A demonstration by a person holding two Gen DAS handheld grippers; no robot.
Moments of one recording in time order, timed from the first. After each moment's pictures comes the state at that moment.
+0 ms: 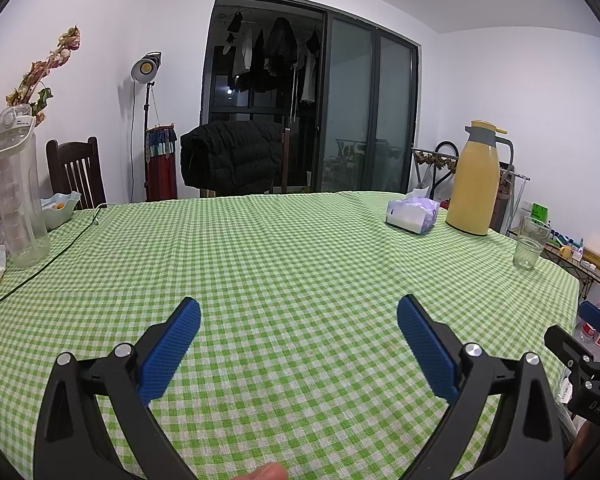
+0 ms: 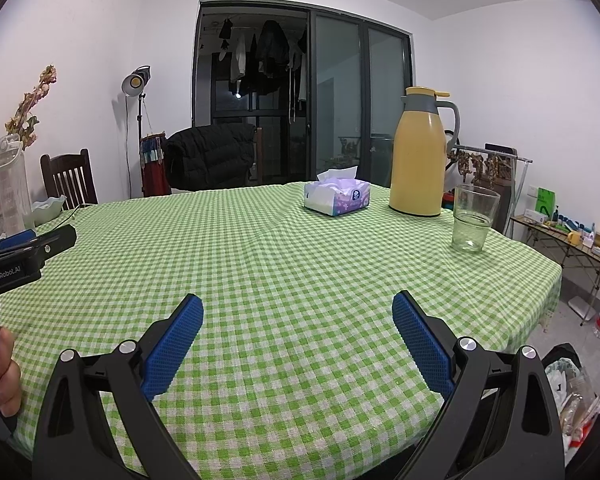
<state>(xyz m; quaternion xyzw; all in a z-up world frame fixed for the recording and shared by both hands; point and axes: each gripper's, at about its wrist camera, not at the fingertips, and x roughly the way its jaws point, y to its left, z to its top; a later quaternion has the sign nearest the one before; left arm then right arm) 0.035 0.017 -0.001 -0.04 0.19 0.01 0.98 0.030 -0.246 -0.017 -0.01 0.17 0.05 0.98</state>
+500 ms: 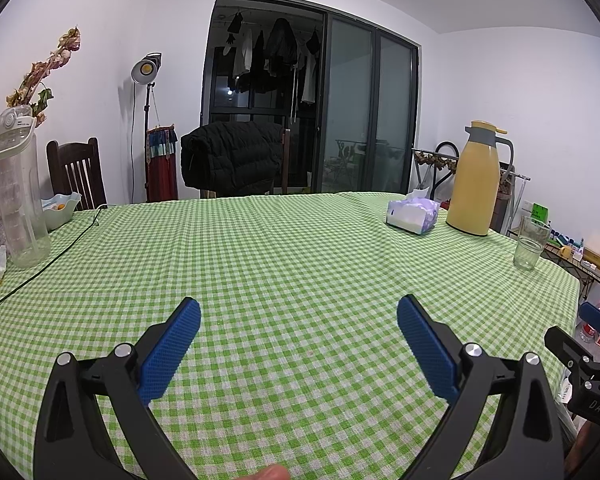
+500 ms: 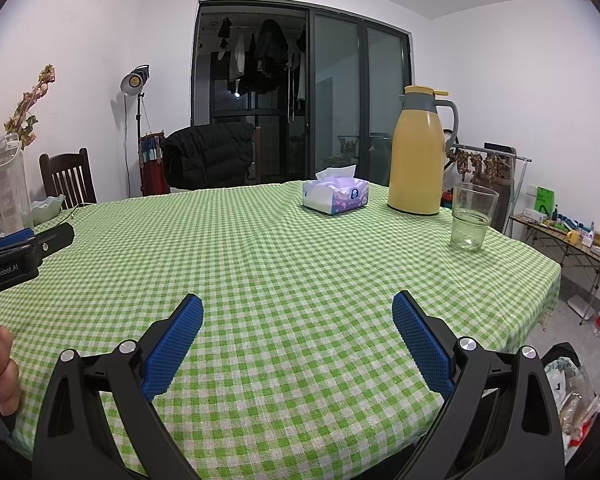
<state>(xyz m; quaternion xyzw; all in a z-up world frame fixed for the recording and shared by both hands) 0.036 0.016 -0.002 -0.04 0.19 0.01 0.98 0.031 -0.249 -0.017 -0.01 0.17 0.05 0.98</state>
